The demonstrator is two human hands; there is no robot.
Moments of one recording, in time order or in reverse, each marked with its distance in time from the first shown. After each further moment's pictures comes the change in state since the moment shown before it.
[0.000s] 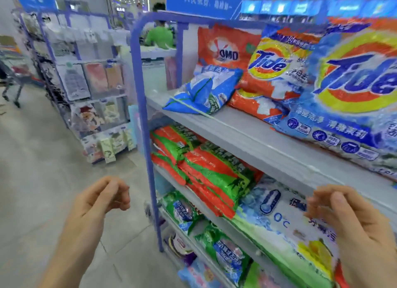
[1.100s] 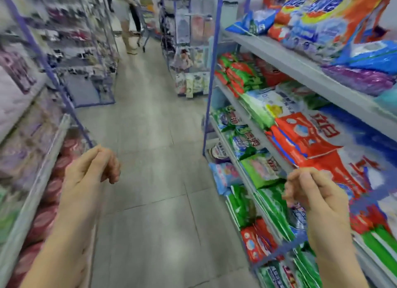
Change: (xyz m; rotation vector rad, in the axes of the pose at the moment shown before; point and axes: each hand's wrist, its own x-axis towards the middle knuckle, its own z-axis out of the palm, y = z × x) left_hand -0.630 0.167 0.056 0.245 0.504 0.061; right_hand -0.304 -0.120 -0.361 0.130 -0.635 0.121
